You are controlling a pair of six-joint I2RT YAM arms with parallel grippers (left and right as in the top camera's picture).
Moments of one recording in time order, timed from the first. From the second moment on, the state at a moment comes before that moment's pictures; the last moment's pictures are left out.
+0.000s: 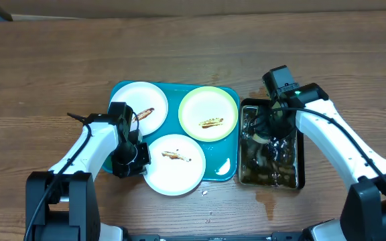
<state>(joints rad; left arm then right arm) -0.05 1.63 0.88 -1.02 0.23 -0.29 0.31 1.64 1.20 -1.01 -0.07 0.51</state>
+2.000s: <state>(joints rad) -0.06 1.63 0.89 -1.00 0.24 -0.29 0.79 1.98 1.25 -0.59 -0.41 0.84</state>
